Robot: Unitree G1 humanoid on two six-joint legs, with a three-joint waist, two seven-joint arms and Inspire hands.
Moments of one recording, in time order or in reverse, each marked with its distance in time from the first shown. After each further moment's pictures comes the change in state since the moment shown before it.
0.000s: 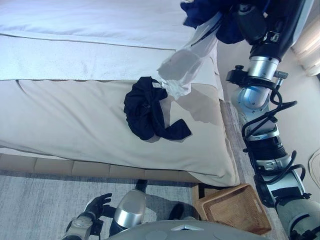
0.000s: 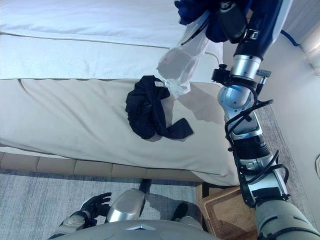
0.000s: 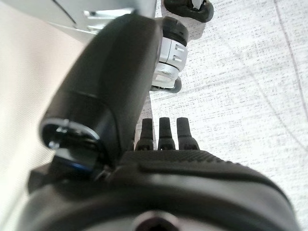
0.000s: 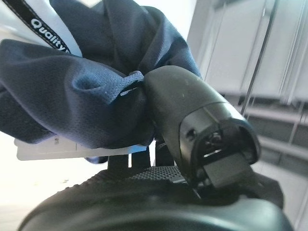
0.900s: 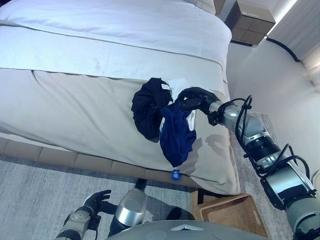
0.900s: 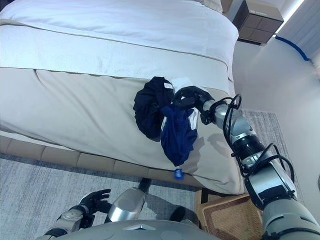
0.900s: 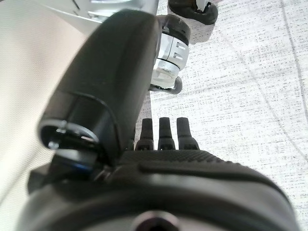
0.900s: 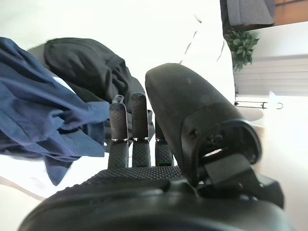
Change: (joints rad) left arm -0.006 0.034 -0.001 -0.062 0.016 0.065 -0.029; right arm -0.020 -0.042 0.198 0.409 0.454 0.522 0.674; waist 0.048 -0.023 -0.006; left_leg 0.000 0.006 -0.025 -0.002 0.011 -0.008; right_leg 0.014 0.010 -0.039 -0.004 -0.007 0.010
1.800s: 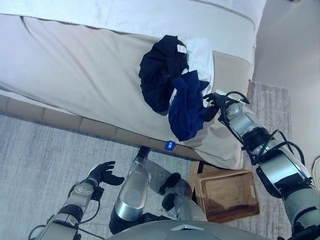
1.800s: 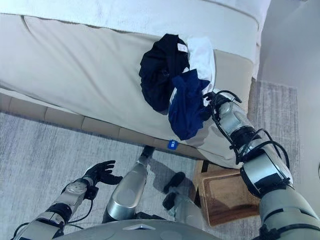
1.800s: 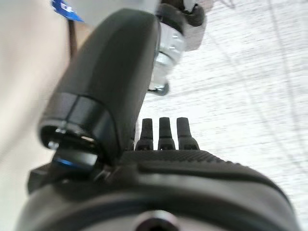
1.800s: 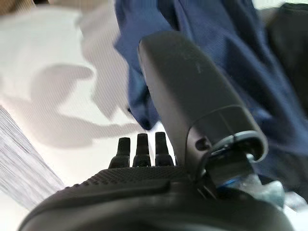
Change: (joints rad) left arm -0.169 0.050 -0.085 -0.071 -0.057 0.001 0.013; right arm -0.142 0.041 0.111 0.397 -0.652 0.136 0.012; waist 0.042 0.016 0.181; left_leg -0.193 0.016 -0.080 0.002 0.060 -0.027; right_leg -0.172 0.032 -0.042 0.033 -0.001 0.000
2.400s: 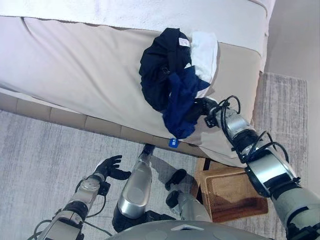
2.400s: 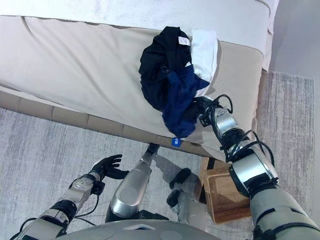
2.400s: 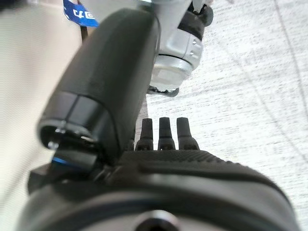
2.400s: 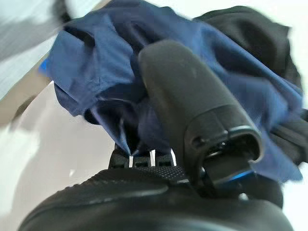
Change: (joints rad) left arm -0.014 -0.031 -0.044 -0.055 -0.052 -0.025 0.031; right arm 0.061 0.153 -0.122 -0.058 0.666 -0.105 -0.203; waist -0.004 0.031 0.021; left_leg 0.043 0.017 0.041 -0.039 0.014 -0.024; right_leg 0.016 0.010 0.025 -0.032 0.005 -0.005
